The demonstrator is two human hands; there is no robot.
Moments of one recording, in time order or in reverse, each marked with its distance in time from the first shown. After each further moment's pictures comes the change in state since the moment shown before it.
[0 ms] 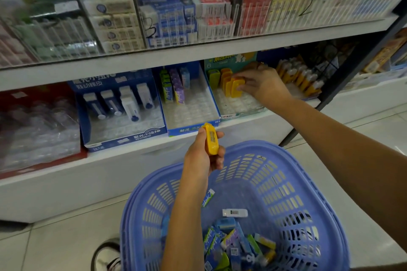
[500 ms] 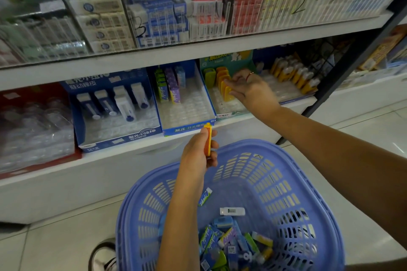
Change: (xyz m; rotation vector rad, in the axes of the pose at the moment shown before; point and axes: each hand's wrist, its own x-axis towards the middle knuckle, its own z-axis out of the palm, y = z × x) left_hand 0.005 -0.005 0.001 0.062 0.053 0.038; right_hand -0.010 0.010 0.025 -0.170 0.102 -0.164
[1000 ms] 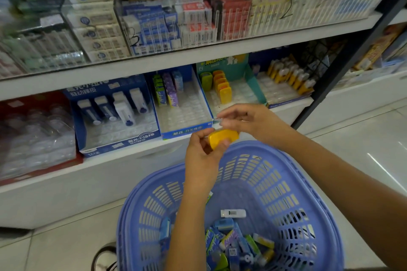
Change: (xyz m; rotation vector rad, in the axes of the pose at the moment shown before) left_hand -0.006 -0.012 0.012 0.238 0.033 0.326; right_hand -0.061 -0.045 -0.035 0.835 -0.274 0.191
